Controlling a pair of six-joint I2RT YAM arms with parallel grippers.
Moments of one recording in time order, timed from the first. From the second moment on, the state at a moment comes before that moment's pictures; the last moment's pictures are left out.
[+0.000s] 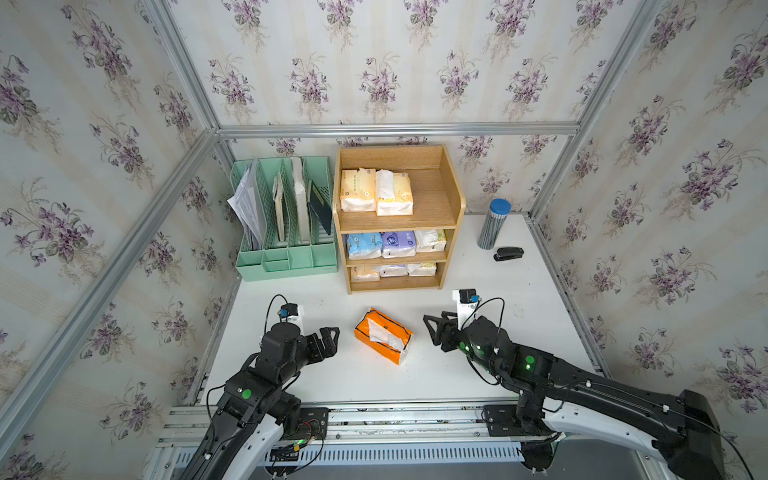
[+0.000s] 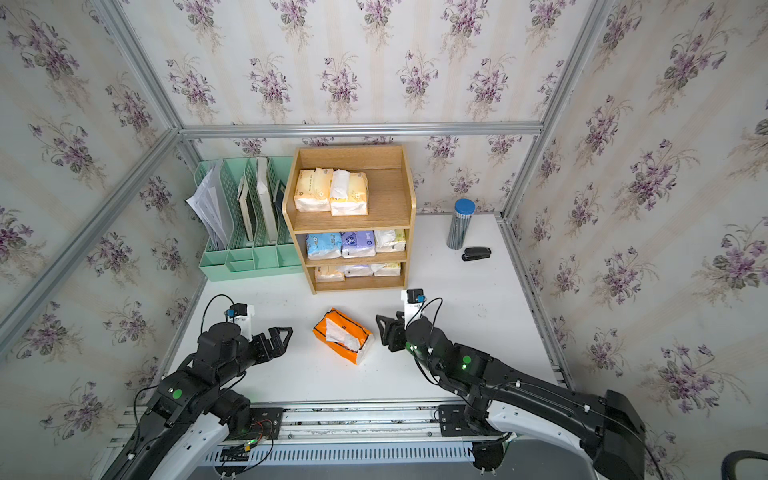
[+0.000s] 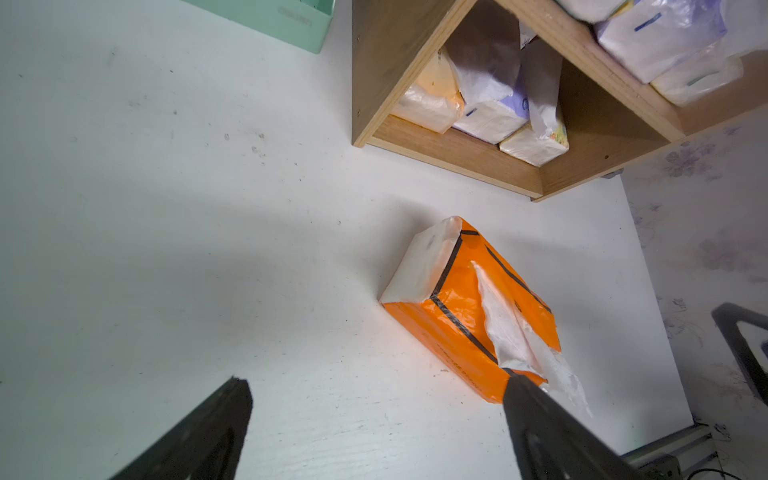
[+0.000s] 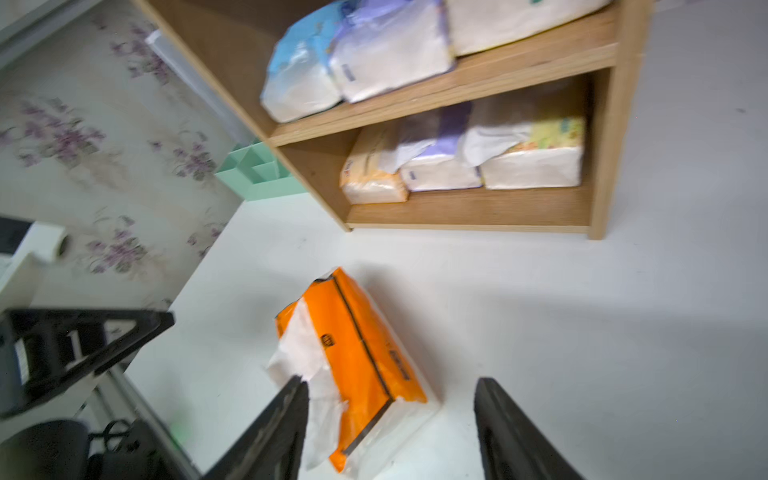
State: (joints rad) left arm -0.41 0.36 0.45 -0.76 0.05 -0.69; right arm 0.97 0.88 0.50 -0.13 0.30 0.67
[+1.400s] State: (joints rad) left arm -0.59 0.69 0.32 -0.35 0.00 -0.79; right arm 1.20 1.52 0.61 0.27 0.10 1.06
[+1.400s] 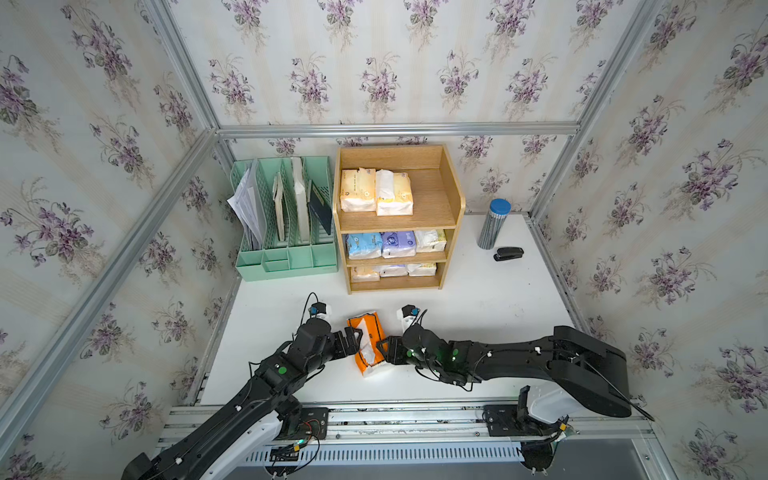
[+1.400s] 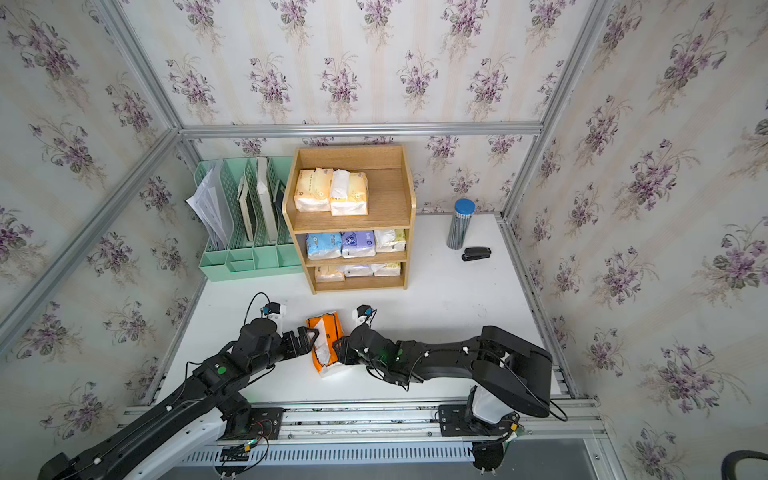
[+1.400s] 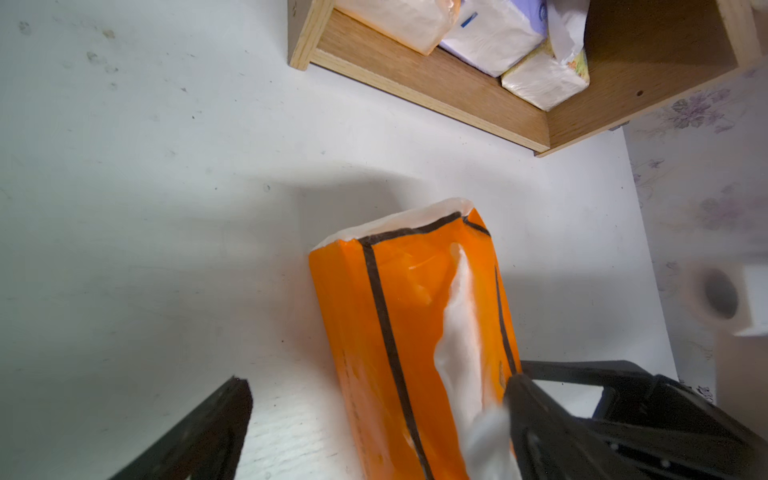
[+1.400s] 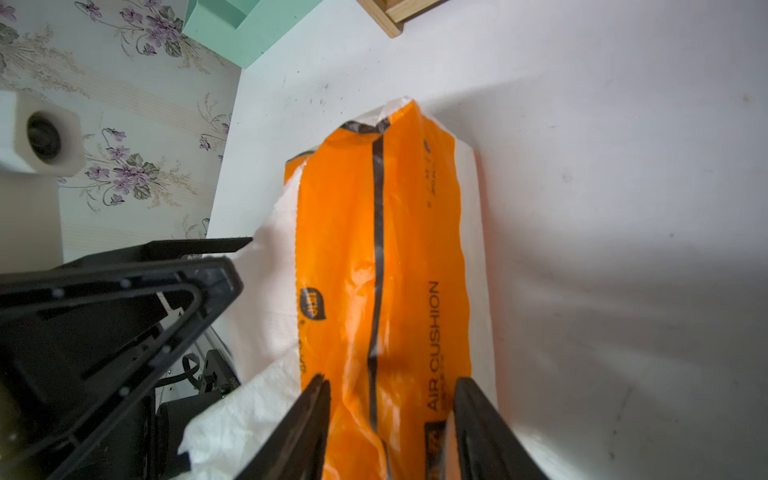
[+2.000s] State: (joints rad) left arm -0.59 0.91 0.61 -0.31 0.01 -0.63; right arm 1.12 0.98 0.79 -0.11 0.35 0.78
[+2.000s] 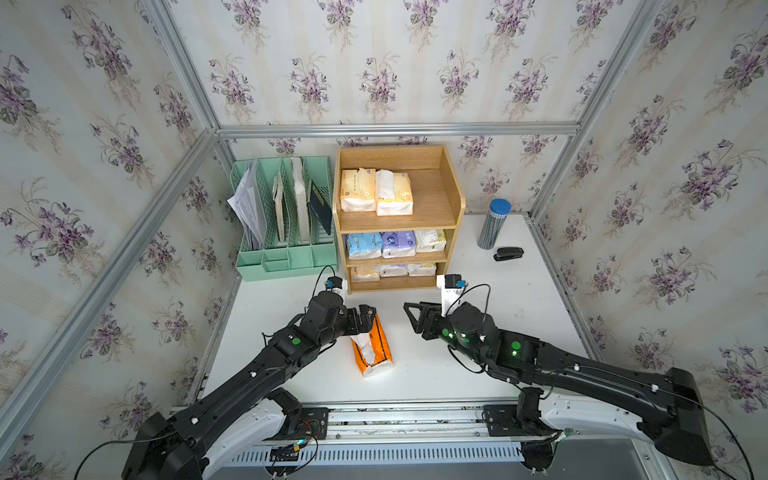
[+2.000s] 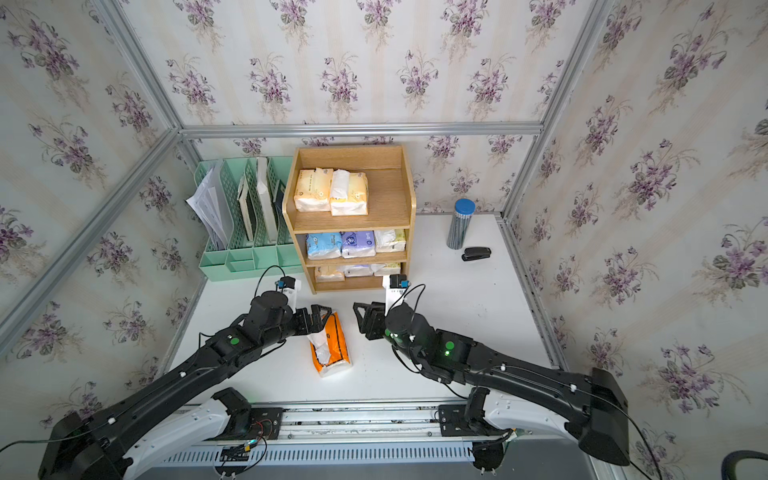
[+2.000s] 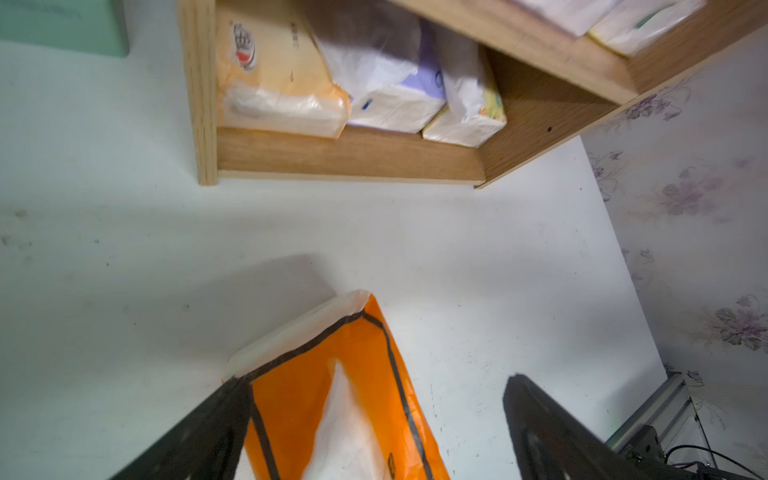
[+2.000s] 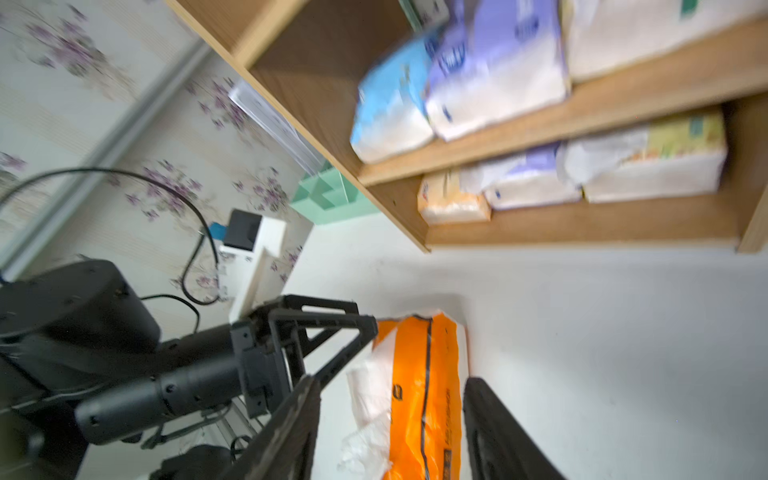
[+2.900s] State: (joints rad) left arm -0.46 1.24 1.33 -0.48 0.04 -0.26; right arm 0.71 1.52 1.60 -0.23 0.23 0.52
